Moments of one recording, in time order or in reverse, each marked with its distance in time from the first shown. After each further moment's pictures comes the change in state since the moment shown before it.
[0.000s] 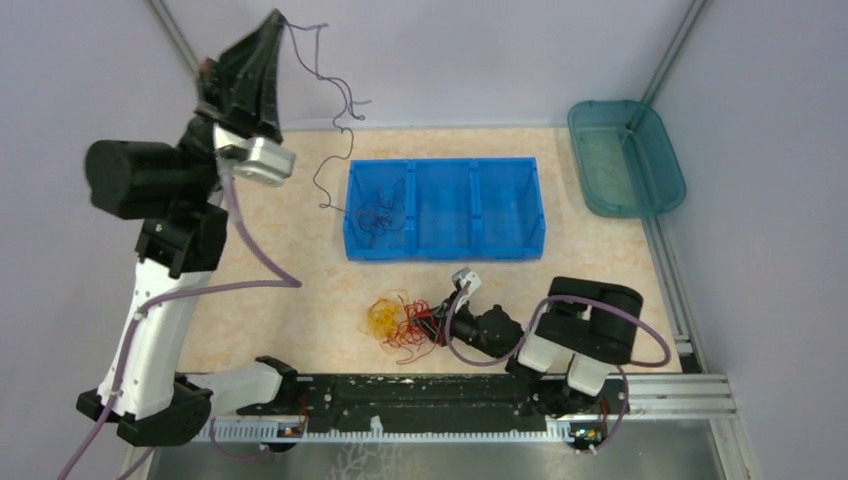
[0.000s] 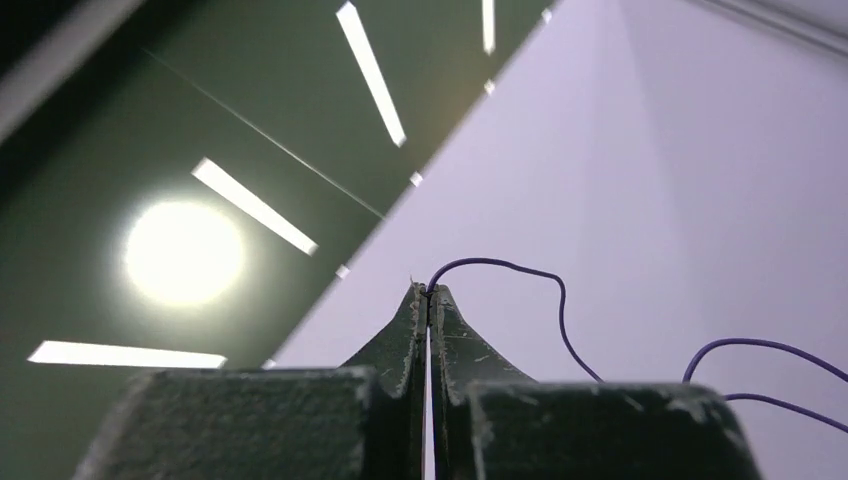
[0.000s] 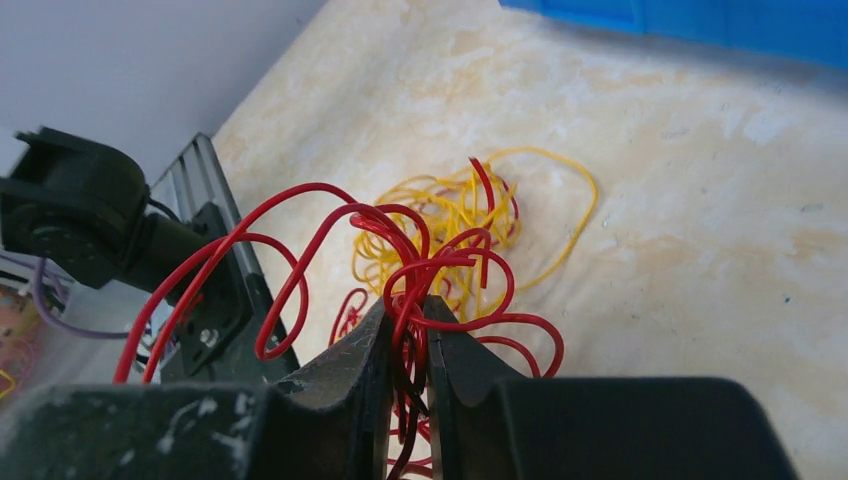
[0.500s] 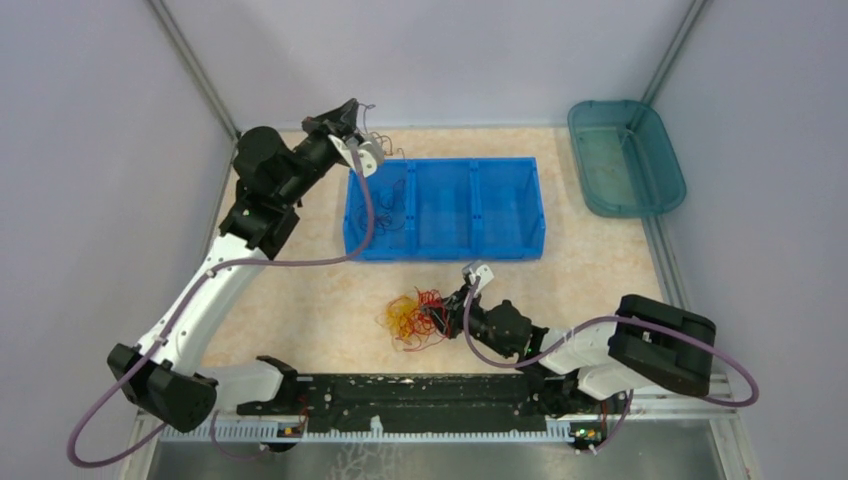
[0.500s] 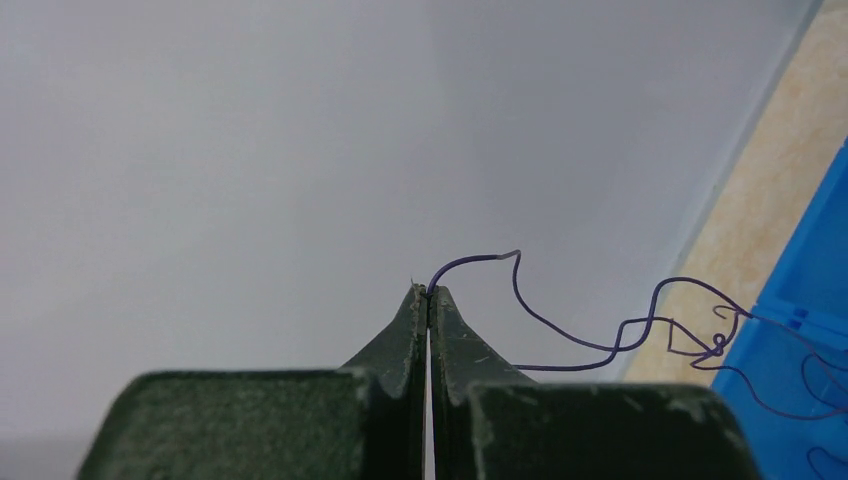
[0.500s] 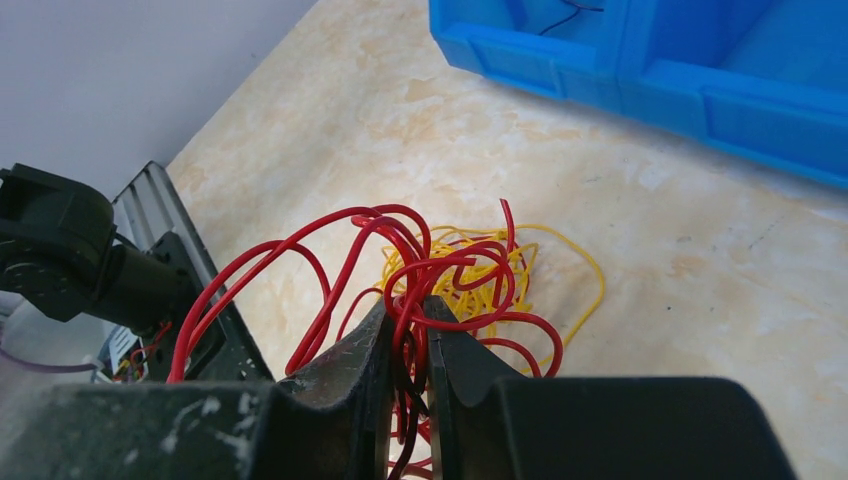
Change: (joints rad) left arm 0.000 0.023 -0.486 -0.132 -0.221 0.055; right arm 0.000 -0.408 -0.005 -0.392 0.110 -0.083
